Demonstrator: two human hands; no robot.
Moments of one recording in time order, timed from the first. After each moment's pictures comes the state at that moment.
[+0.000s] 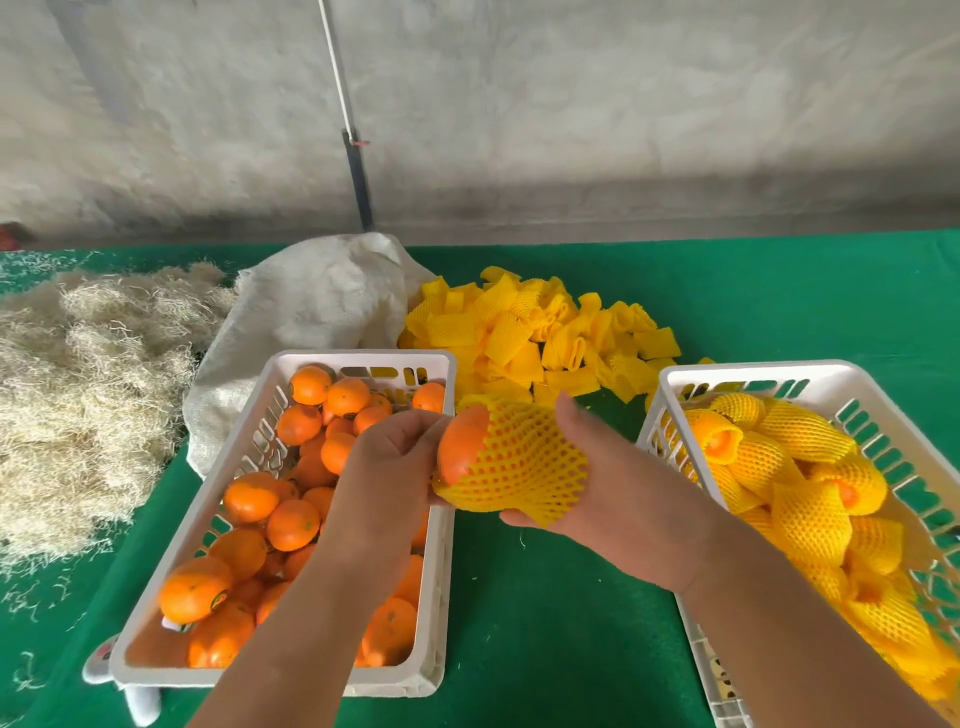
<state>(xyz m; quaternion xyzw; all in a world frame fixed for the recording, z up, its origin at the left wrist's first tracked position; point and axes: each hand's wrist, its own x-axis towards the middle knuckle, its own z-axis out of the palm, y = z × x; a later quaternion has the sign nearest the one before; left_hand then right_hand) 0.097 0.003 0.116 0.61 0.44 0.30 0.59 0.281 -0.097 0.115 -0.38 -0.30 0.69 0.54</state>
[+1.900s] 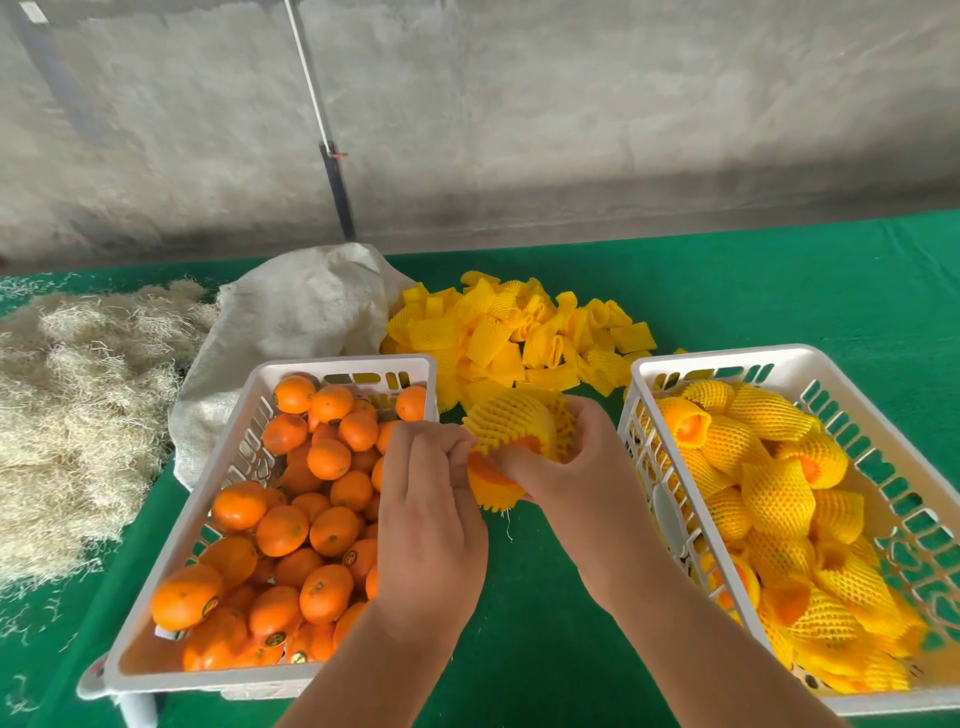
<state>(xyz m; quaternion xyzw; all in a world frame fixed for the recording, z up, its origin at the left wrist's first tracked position) 0.123 -0.051 0.090 0.78 0.28 0.54 0.14 0.243 -0.118 0.111 -0.69 -0.29 0.28 0.61</state>
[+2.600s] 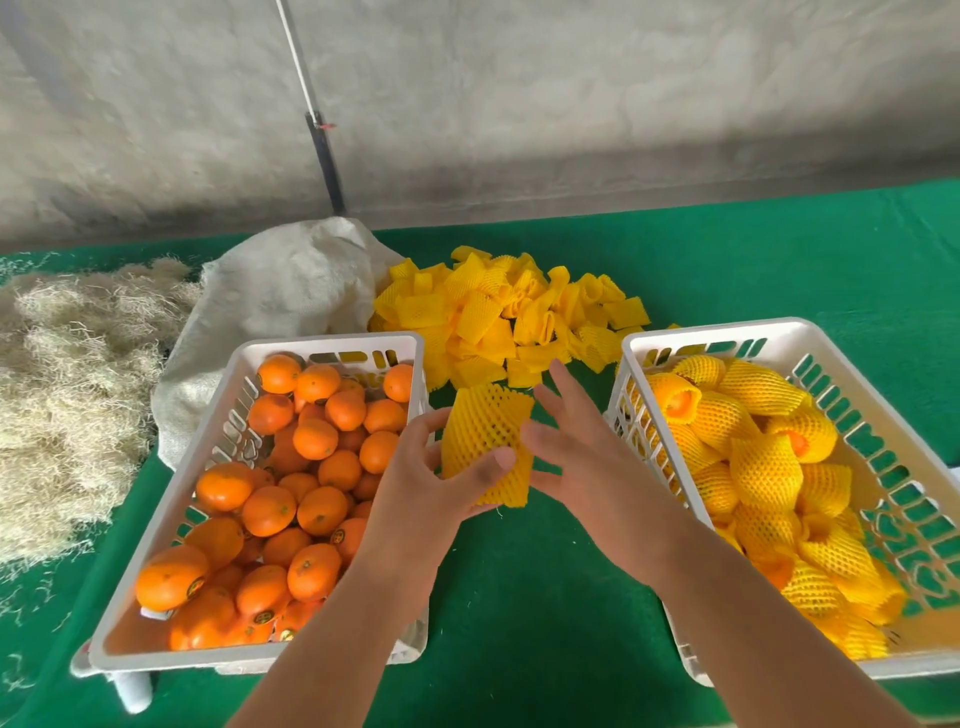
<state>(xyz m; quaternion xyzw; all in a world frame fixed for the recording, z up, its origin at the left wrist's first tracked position) 0.126 -0.049 0.093 0.56 0.38 0.29 0.68 0.286 -0.132 0.081 -0.55 -0.35 0.49 0.58</state>
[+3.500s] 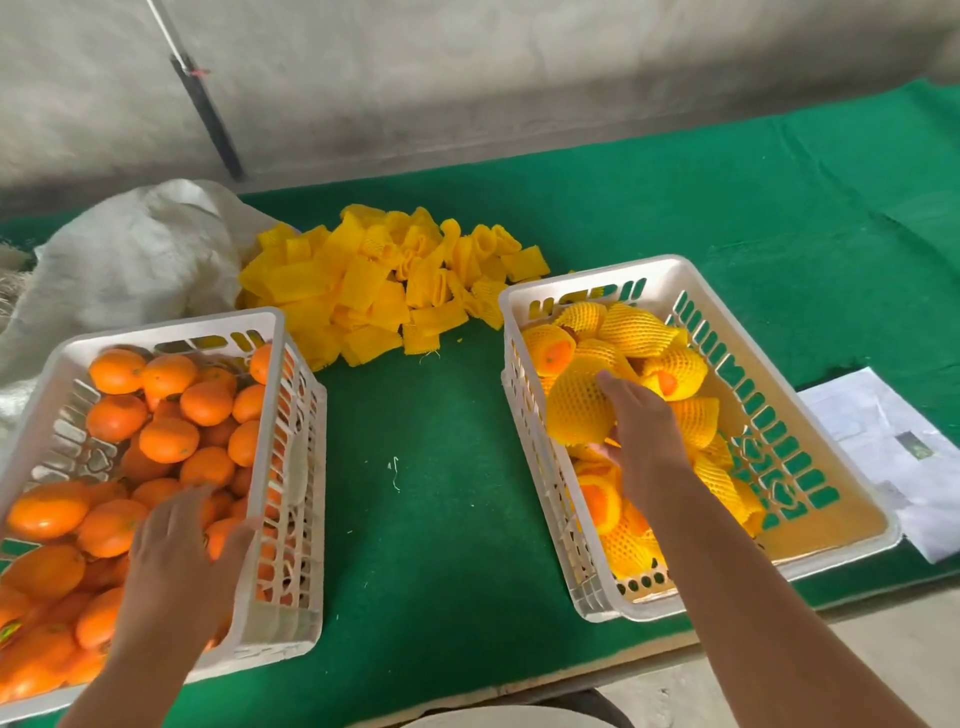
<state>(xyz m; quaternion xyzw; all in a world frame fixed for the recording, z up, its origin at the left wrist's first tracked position) 0.044 0.006 -0.058 0.80 0.58 0.08 0.14 0.458 -0.218 -0.023 -0.71 0.08 0.30 0.63</state>
